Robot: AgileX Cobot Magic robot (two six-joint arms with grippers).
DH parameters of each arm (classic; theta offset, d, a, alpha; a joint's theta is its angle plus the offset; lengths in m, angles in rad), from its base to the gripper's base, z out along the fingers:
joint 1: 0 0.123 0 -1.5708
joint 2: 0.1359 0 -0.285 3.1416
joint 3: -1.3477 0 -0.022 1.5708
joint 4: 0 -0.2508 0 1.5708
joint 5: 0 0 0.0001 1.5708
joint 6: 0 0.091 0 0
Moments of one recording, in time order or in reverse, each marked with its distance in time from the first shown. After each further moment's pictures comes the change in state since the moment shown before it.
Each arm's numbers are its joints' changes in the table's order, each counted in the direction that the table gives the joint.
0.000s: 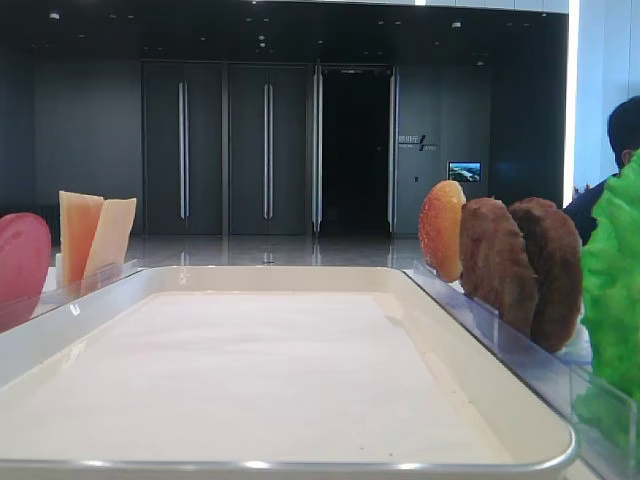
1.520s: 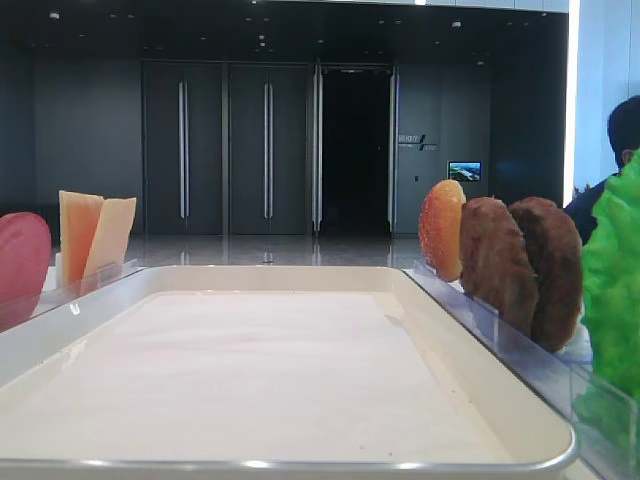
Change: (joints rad) left arm 0.000 0.734 0.289 -0.033 -0.020 -0.019; right arm 0.000 0.000 0.000 0.000 0.000 0.000
